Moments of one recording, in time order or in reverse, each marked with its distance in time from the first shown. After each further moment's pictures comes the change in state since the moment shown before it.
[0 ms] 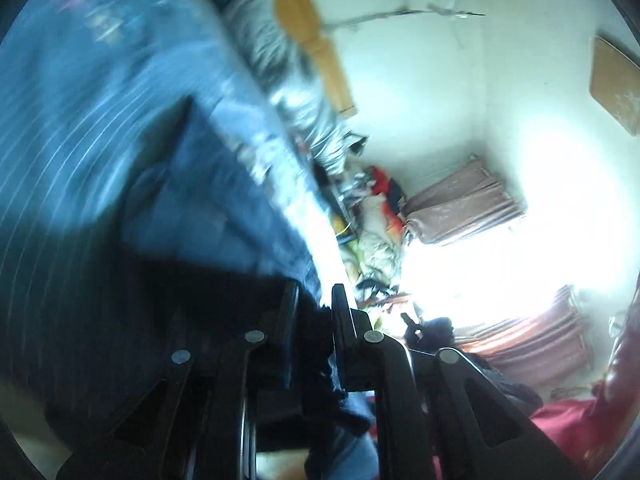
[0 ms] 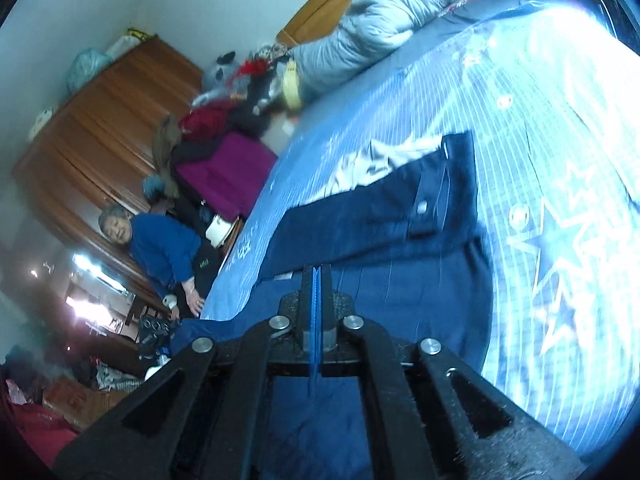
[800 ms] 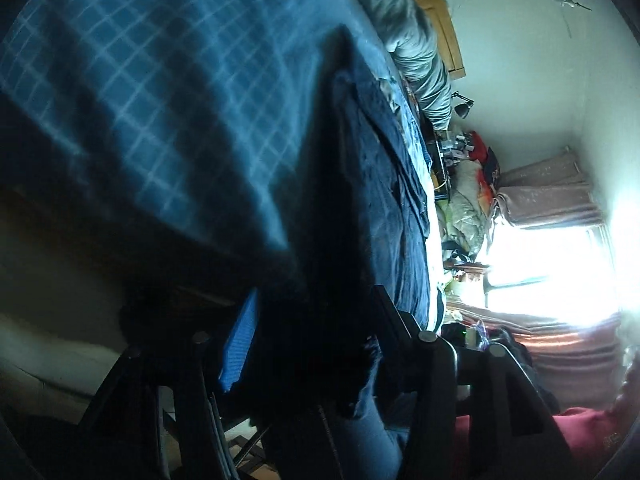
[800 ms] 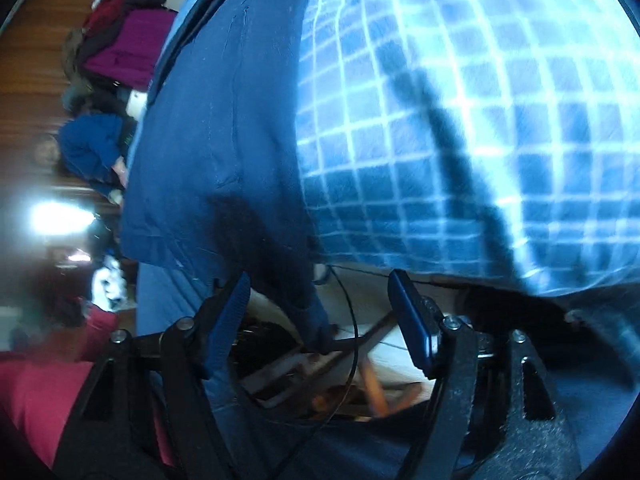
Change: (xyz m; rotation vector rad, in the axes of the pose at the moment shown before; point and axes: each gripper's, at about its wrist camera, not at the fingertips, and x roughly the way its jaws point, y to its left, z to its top) left arm -0.062 0.103 -0.067 -0.219 0.220 0.345; right arm 0.031 -0.127 -0.186 0.214 0.585 -0.137
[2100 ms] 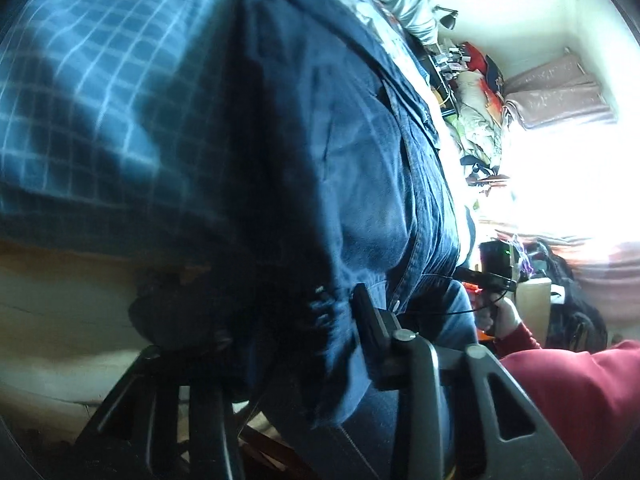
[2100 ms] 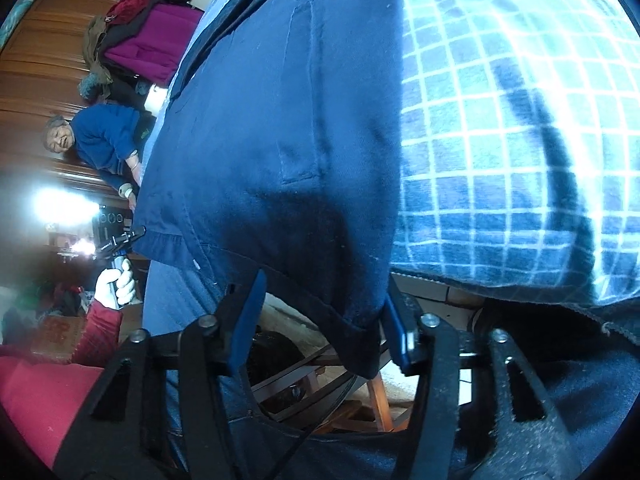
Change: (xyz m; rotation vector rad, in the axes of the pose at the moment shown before) left arm 0.049 -0.046 -0.026 0.251 0.210 0.088; right arm -0.002 0.035 -0.001 -0.088 -0.057 -0.014
